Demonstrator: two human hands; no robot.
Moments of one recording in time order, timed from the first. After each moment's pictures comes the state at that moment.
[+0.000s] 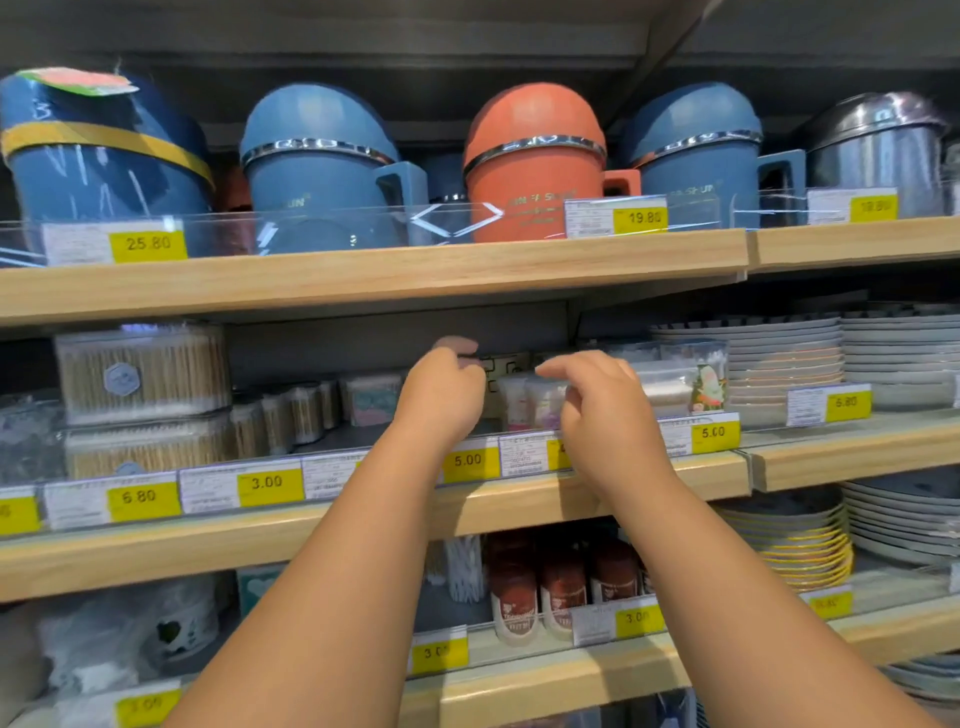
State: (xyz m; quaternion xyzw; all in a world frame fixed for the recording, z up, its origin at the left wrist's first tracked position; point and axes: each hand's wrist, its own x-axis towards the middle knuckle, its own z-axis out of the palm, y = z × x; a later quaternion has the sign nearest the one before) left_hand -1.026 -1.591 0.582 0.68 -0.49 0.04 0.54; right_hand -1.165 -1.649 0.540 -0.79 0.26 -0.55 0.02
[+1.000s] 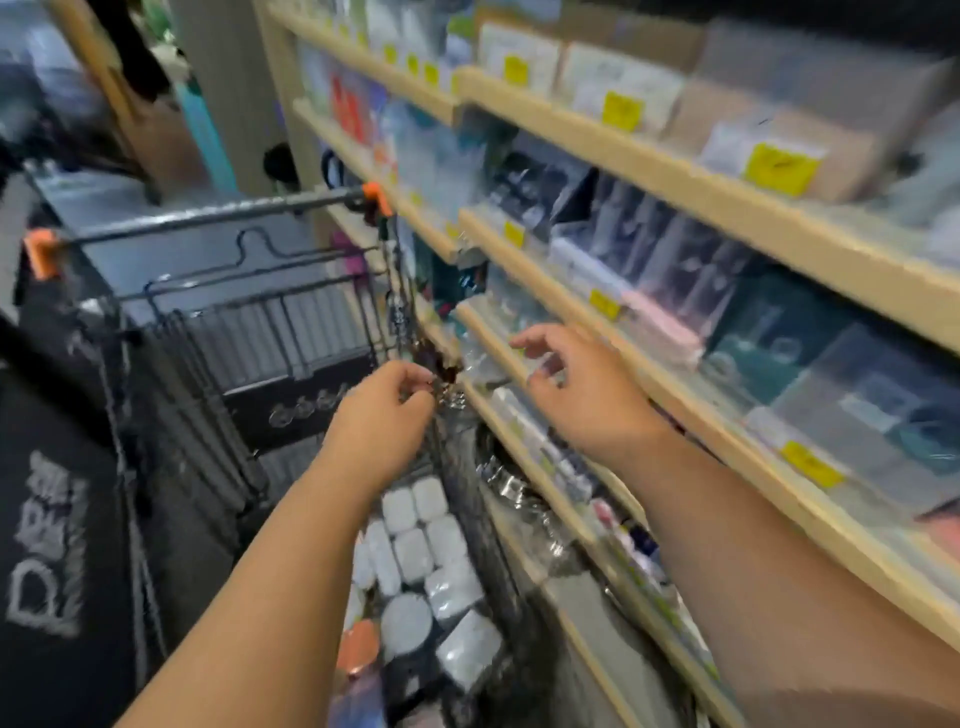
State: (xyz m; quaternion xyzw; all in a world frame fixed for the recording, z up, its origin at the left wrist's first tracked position) left_hand -0.915 -1.050 0.224 0.89 0.13 0.01 0.44; right_hand -0.882 -1.237 0.254 -0.91 -0.18 -0.01 0.36
